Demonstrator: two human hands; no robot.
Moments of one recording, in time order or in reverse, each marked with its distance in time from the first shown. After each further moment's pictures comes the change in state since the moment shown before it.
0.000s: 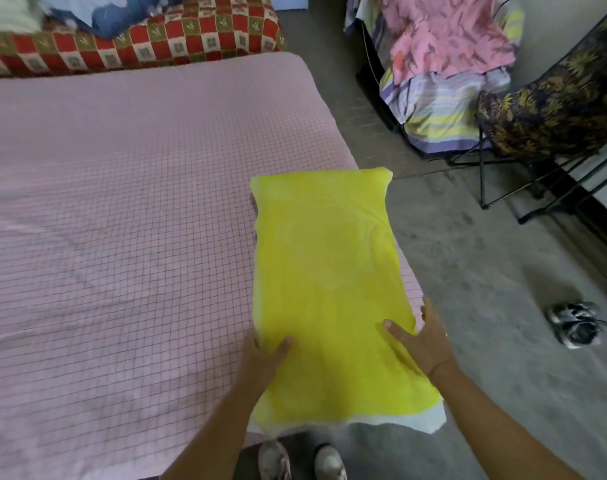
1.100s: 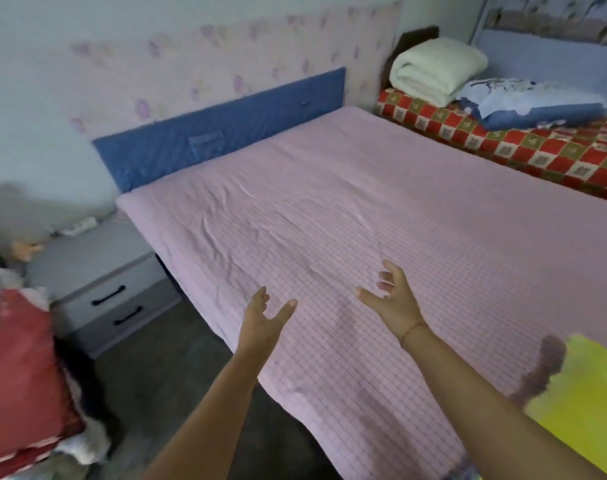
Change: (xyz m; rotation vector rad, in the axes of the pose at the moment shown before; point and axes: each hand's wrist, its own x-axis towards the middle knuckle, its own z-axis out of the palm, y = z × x) left_hand -0.185 -0.075 -0.353 -0.521 0.949 0.014; right_hand -0.232 -0.339 0.327 -0.002 -1.009 -0.681
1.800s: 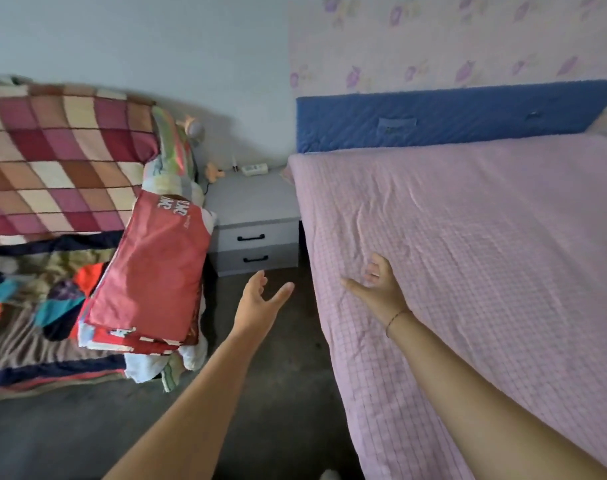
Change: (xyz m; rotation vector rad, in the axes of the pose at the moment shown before) left_hand 0.078 -0.065 -0.224 -0.033 0.558 -0.224; right_hand 0.097 -0.078 0.312 -0.206 -0.610 -0.099
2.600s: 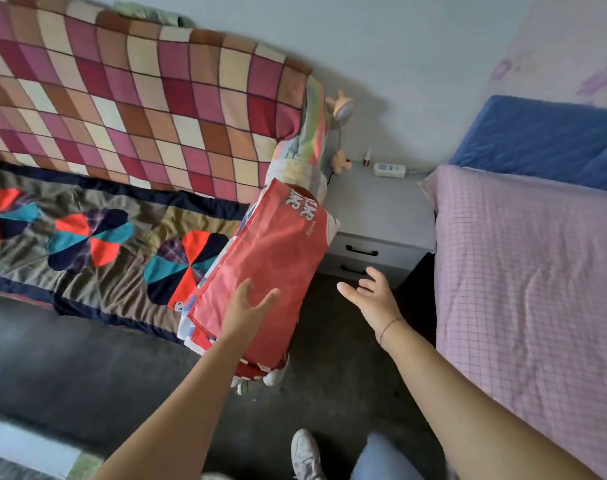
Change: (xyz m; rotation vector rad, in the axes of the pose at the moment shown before) left_hand 0.185 -0.130 -0.229 -0.090 0.317 -0.303; right_hand 0.171 -0.067 0.320 0.011 -0.391 0.148
